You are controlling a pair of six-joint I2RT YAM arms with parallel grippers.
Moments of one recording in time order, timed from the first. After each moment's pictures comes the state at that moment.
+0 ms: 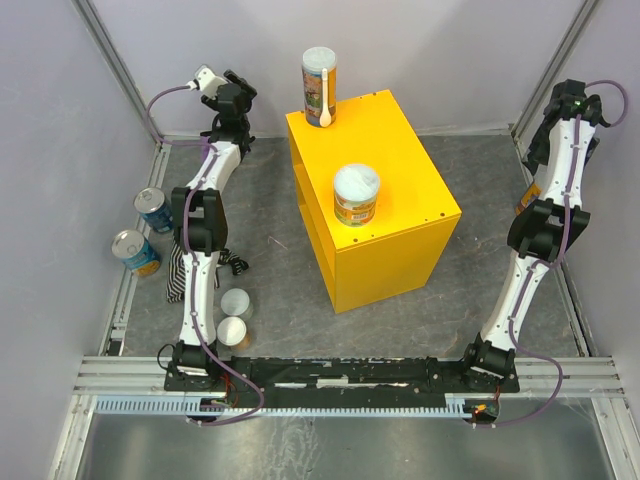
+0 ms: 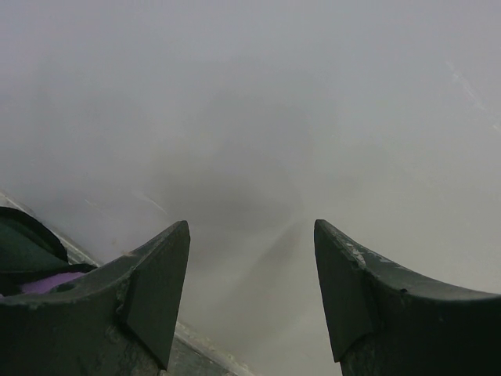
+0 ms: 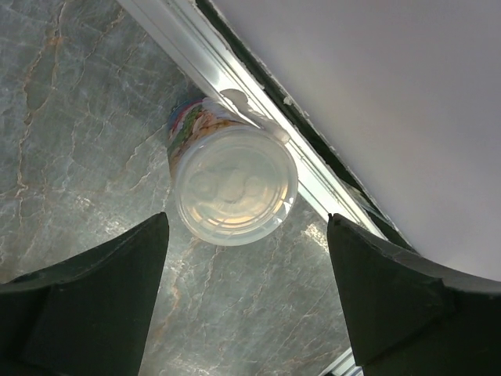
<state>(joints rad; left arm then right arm) -0.11 2.53 2.29 0.25 -0.44 -0.62 -0.35 2.42 2.68 -1.41 0.46 0.24</state>
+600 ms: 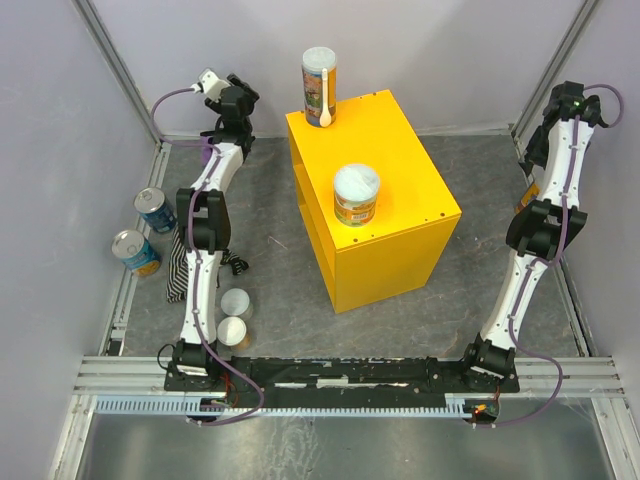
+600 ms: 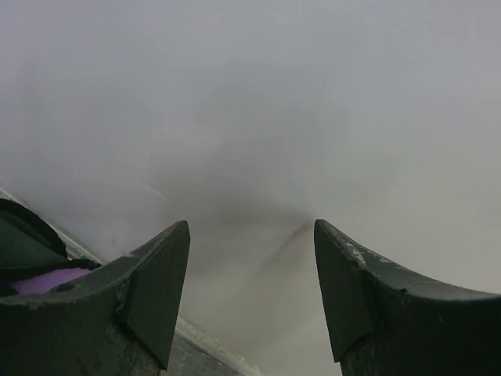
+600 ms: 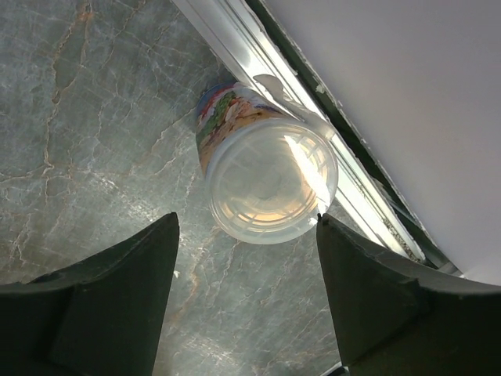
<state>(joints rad) -0.11 2.60 2.38 0.21 -0.43 -0.62 -0.35 2.47 2.75 -1.47 0.36 0.25</state>
